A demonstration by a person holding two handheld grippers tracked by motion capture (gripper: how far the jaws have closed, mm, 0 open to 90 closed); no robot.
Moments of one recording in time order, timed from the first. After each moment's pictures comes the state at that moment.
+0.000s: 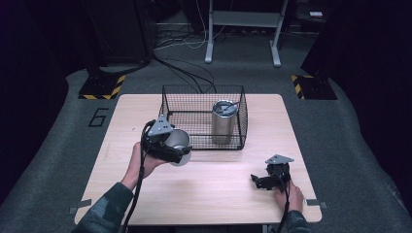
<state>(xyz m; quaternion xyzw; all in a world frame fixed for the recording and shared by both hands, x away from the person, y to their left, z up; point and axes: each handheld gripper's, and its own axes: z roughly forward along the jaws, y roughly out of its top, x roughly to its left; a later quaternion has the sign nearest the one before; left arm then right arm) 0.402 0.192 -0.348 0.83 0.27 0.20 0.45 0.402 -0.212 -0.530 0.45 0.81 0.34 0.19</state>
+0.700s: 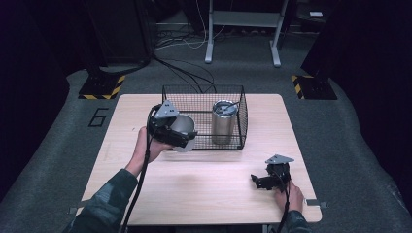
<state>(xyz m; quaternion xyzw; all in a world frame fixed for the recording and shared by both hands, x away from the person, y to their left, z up) 0.435 0.177 -0.322 0.82 0.27 0.21 0.45 0.403 -0.212 -0.530 0.45 0.81 0.34 0.19</state>
